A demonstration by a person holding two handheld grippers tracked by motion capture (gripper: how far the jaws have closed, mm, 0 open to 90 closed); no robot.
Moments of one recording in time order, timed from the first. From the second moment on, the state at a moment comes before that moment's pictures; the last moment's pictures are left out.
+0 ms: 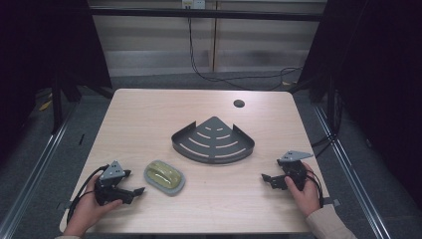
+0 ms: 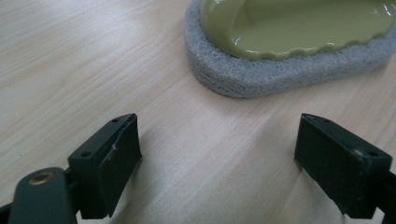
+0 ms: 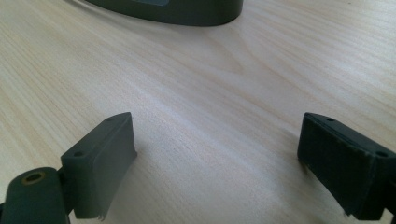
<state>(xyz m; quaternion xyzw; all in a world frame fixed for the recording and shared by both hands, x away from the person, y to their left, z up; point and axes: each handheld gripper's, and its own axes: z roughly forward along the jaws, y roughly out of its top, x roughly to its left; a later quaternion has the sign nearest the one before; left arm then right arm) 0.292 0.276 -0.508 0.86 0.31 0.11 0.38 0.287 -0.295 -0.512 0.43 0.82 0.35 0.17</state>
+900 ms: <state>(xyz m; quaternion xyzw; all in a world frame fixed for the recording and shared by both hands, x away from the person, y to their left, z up) 0.346 0.199 -0.404 0.96 0.18 0.09 0.19 0.287 -0.295 -0.512 0.43 0.82 0.35 0.17</state>
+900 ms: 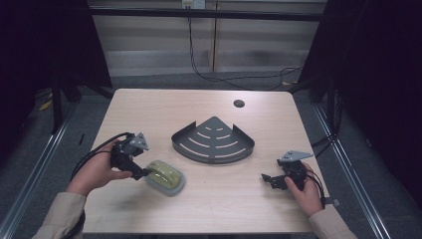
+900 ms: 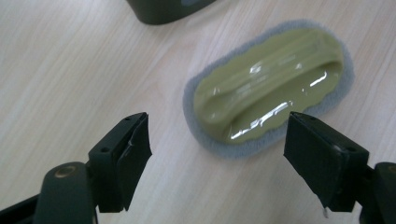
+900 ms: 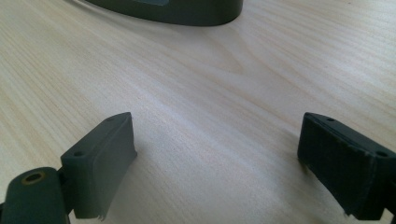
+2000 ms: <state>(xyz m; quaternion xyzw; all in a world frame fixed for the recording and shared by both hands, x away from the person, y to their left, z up) 0.352 0.141 -0.425 0.99 0.10 -0.01 0.11 0.287 -0.295 -0.512 0.43 0.82 0.35 0.17</state>
